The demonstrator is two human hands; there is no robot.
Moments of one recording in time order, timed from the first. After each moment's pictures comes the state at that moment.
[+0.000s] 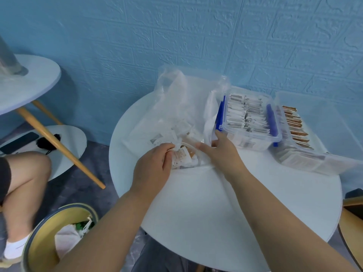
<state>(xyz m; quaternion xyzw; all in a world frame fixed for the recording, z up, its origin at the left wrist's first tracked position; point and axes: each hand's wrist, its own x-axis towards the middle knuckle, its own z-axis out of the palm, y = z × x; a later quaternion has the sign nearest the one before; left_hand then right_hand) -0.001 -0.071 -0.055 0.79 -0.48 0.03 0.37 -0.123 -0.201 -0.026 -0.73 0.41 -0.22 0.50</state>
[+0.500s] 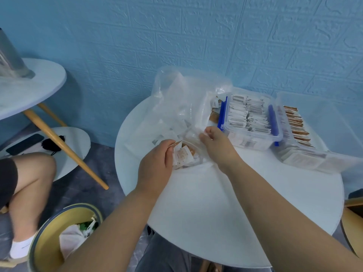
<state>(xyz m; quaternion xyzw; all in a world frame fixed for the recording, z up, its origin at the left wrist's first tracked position) -0.003 -0.068 -0.052 0.79 -0.46 0.02 0.41 -0.102 -0.202 -0.022 -0.72 0.41 -0.23 0.51</state>
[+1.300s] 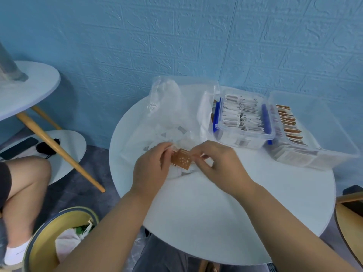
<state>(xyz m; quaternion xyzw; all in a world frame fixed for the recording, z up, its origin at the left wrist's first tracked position) -0.005 -0.067 -0.054 0.76 -0.48 0.05 0.43 -0.152 -0.169 -0.013 -0.90 0.16 -0.32 0.25</state>
